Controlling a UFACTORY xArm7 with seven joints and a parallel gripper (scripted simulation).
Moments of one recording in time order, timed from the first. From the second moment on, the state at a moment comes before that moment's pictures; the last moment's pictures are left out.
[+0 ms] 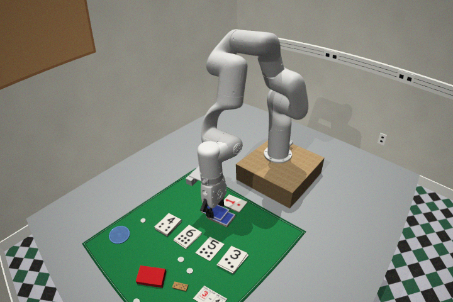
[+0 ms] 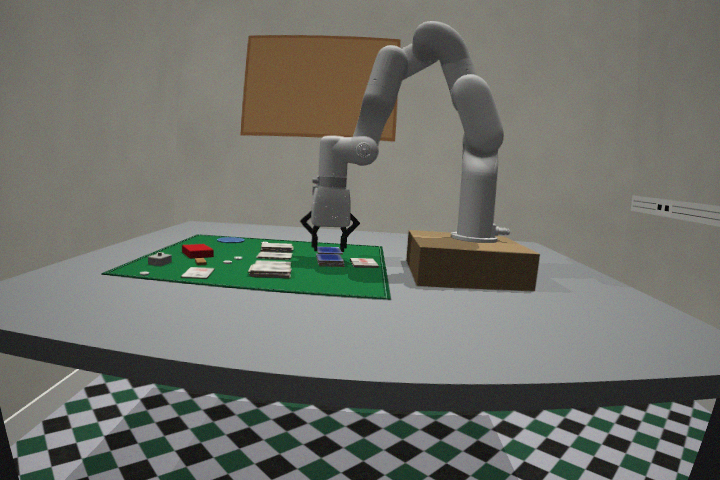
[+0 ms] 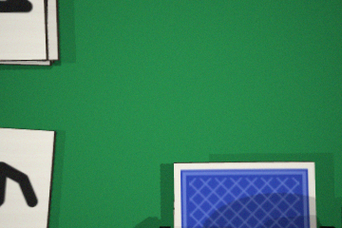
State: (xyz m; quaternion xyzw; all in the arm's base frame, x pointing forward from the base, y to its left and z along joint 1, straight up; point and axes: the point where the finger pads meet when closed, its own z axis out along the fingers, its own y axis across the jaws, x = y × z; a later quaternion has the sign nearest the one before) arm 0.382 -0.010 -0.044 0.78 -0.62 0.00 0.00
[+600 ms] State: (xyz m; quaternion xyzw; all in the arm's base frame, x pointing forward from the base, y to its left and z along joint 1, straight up) arm 0.382 -0.010 -0.044 0.78 -0.62 0.00 0.00
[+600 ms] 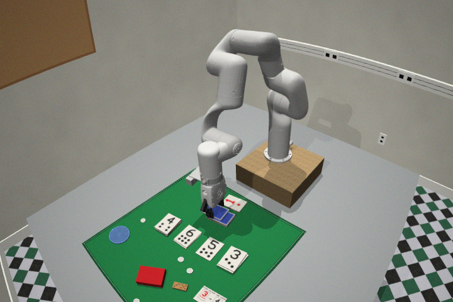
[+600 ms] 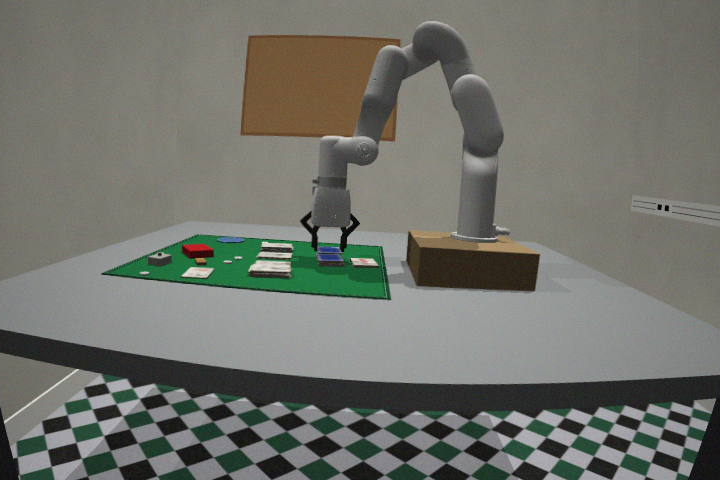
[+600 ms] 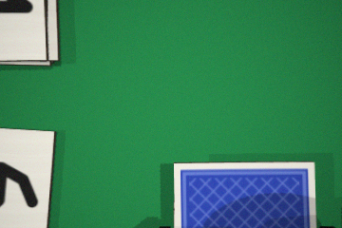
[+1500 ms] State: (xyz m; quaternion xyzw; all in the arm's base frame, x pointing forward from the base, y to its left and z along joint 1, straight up) arm 0.382 -0.011 -0.049 0.78 -0.62 0.00 0.00
